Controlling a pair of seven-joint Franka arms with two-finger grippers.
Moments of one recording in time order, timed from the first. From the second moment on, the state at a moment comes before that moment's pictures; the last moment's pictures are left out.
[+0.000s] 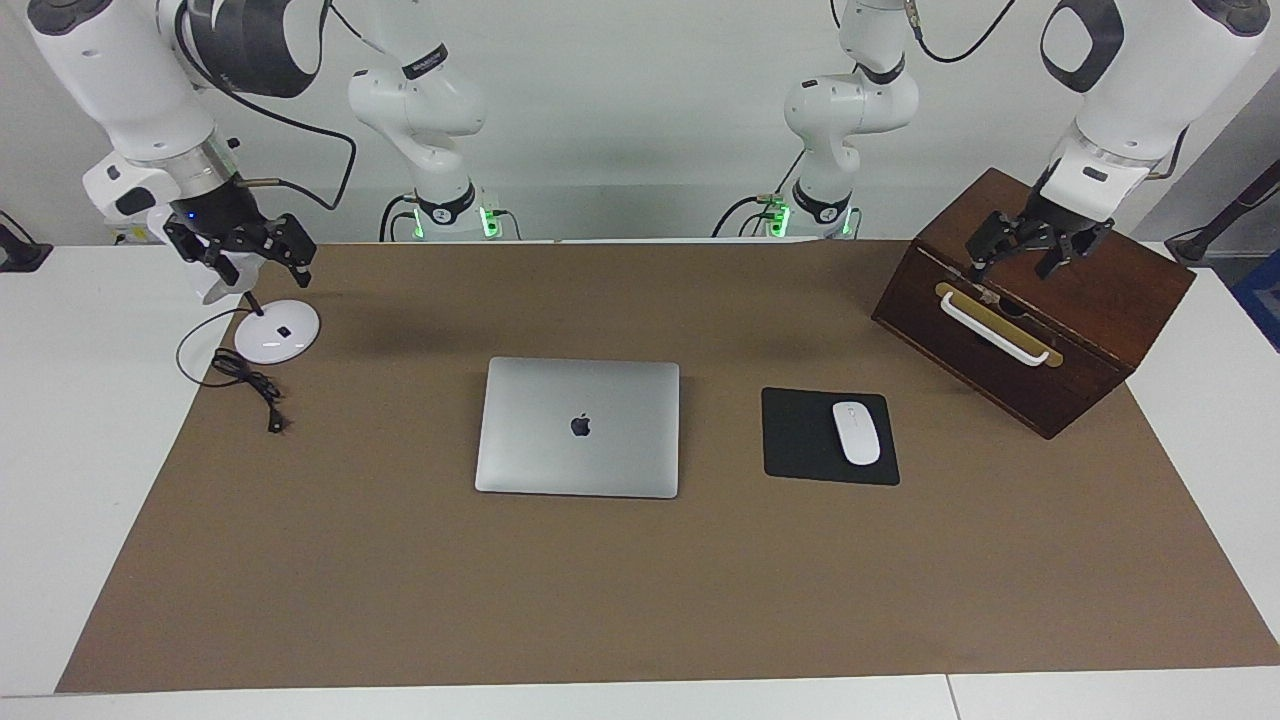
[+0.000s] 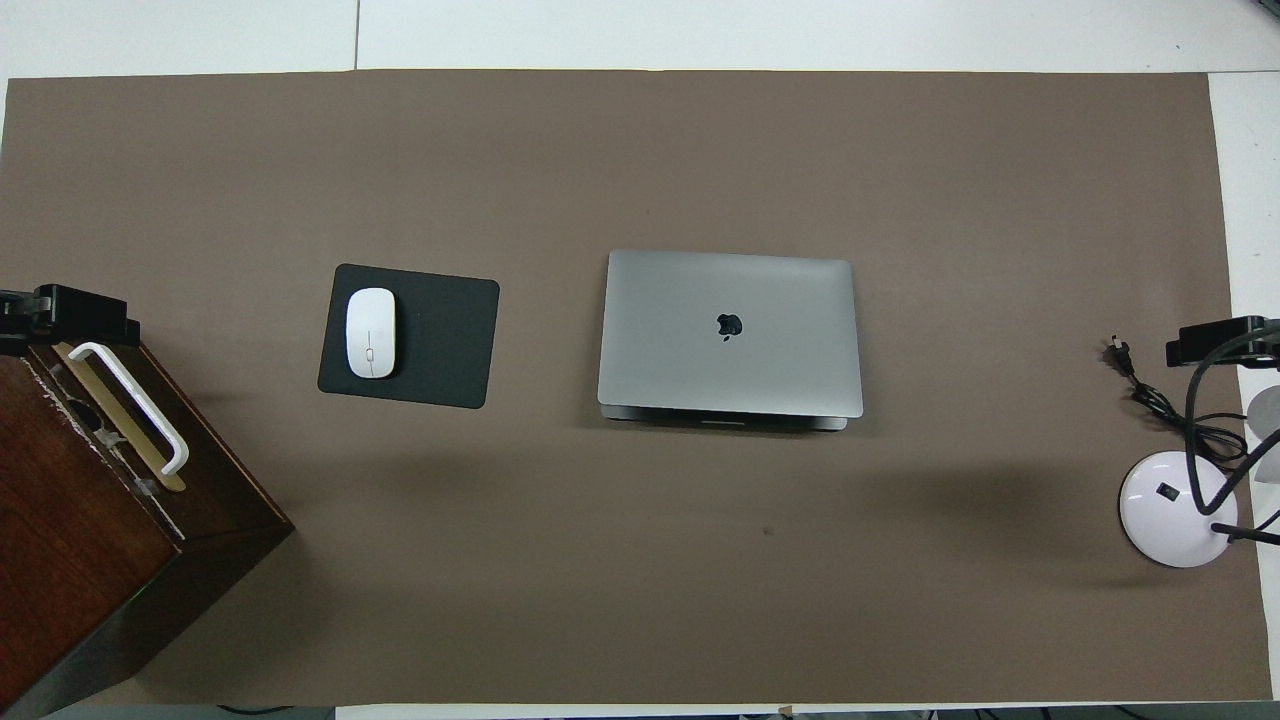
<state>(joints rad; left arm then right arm) 0.03 -0.07 -0.02 -1.71 -0.02 1.63 0.02 -0.18 -0.15 0.02 -1.87 0.01 1.73 -0.09</state>
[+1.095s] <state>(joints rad) 0.03 -0.07 -0.01 -1.71 -0.02 1.65 0.02 -0.18 -0.15 0.02 -1.96 0.06 1.94 -0.05</state>
